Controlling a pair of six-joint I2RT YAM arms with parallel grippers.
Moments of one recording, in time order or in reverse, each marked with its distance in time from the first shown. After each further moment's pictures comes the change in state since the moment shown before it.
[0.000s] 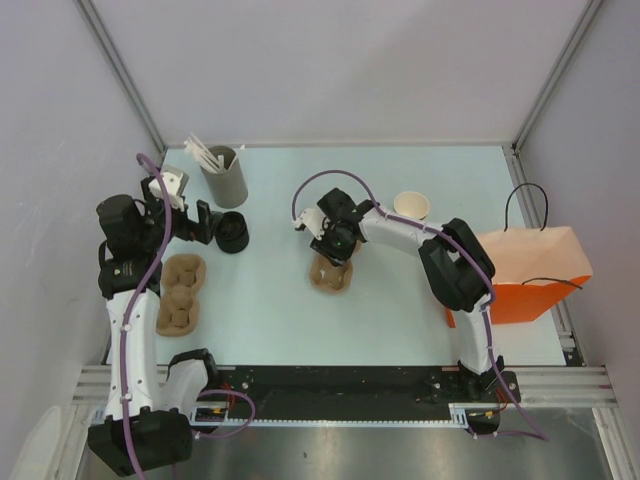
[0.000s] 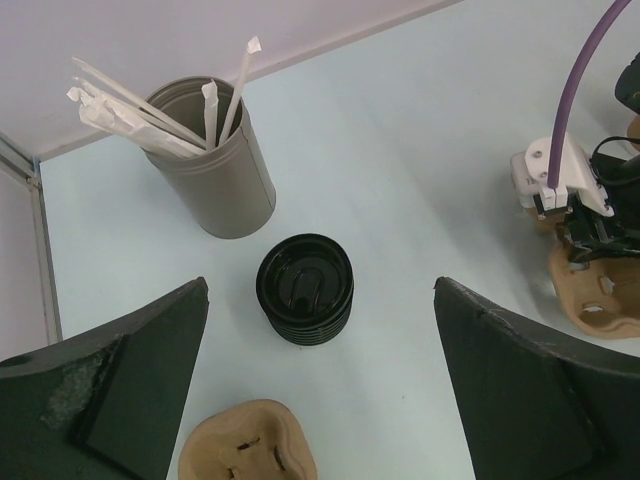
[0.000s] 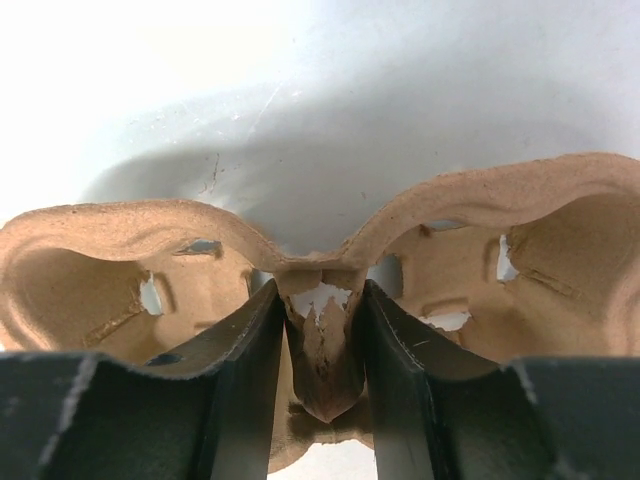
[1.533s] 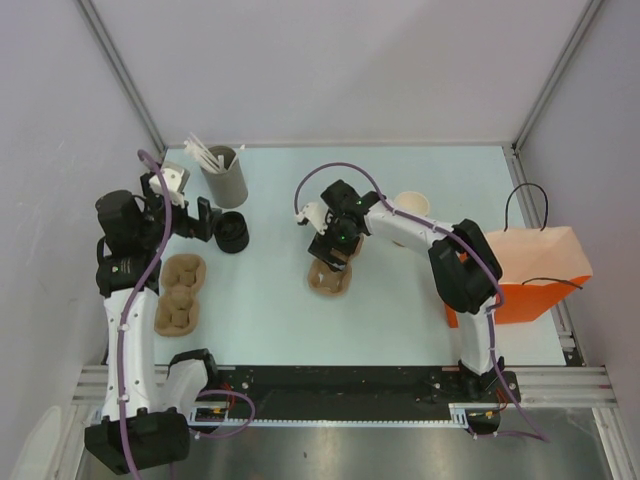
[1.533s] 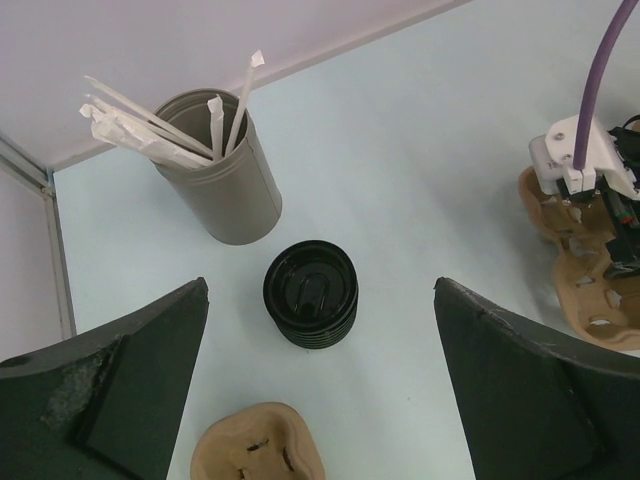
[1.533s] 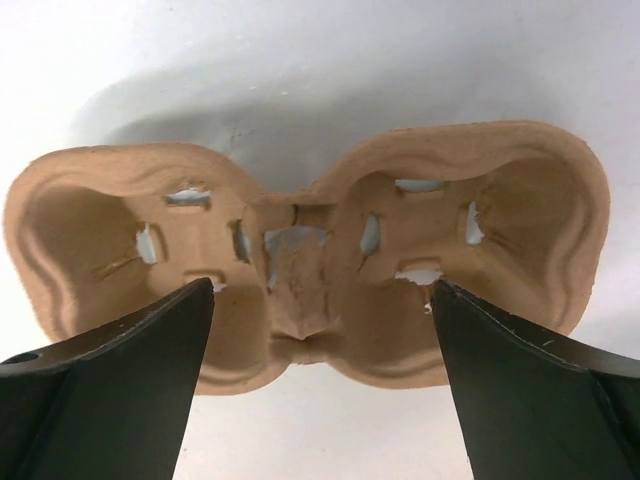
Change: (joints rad) left arm -0.023 0.012 0.049 -0.032 -0.027 0.016; right arm -0.018 -0.047 0.047 -0.110 -0.030 -0.020
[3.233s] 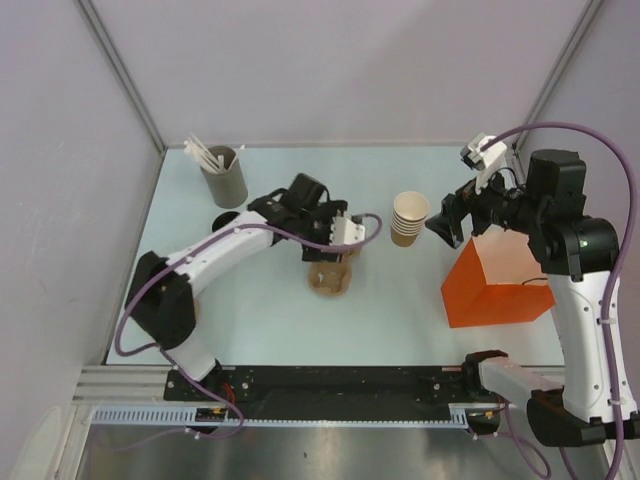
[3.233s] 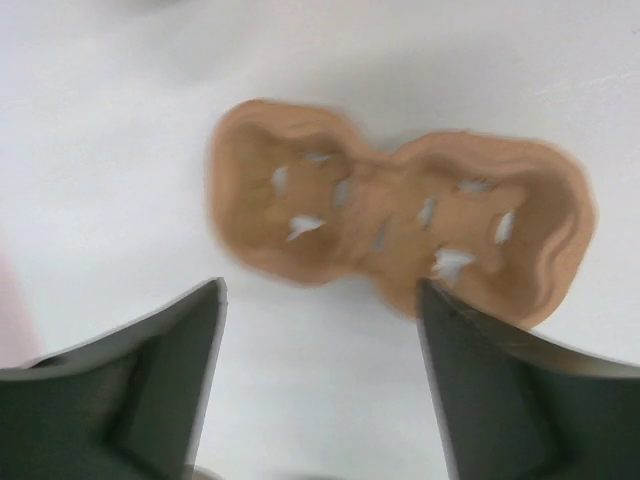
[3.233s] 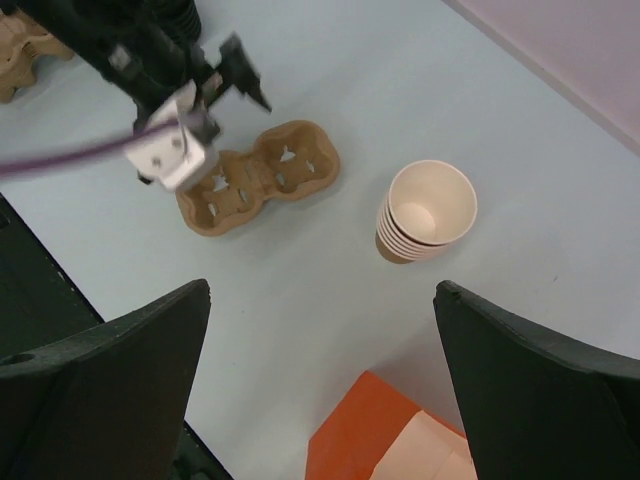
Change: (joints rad) left arm -0.927 0.797 0.337 -0.204 -0.276 0.772; right arm -0.591 -0.971 0.010 -0.340 -0.378 0.091
